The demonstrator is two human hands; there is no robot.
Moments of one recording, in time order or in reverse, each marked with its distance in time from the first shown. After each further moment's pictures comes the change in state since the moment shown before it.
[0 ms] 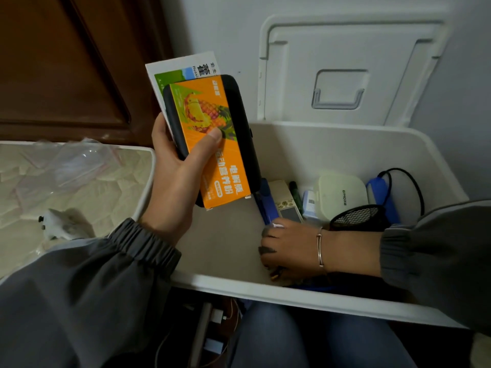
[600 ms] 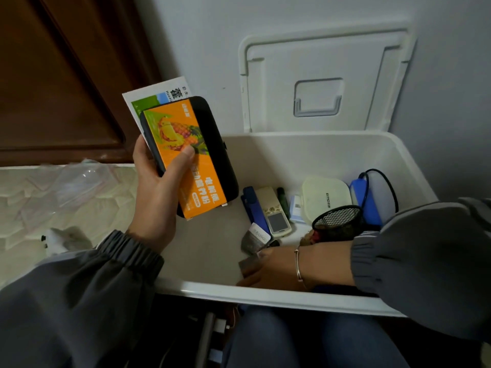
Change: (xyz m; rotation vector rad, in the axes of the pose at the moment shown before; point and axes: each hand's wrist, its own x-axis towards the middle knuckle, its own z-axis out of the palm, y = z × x) left_hand -0.005 0.004 0.003 0.090 0.028 -0.003; right_hand -0.002 -0.017 -0.002 0.170 0.066 -0.271
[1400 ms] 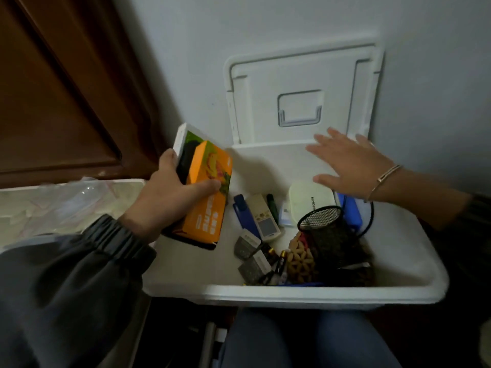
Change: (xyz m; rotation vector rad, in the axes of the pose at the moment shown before) left_hand 0.001 0.039 0.017 0.789 -0.212 -0.223; right_hand -0.157 0.045 -0.094 0.024 0.281 1.133
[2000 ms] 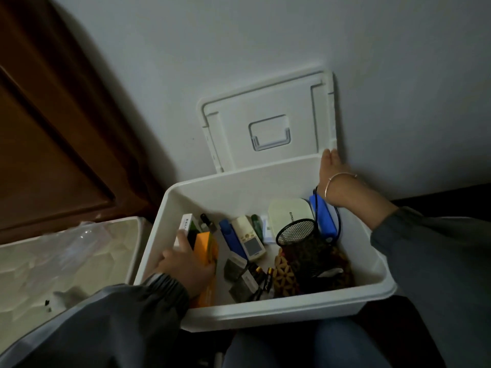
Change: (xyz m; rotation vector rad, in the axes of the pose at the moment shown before) left_hand -0.030 -0.022 0.072 0.814 -0.083 -0.253; right_hand -0.001 0.020 0.012 0.421 -0.123 0.617
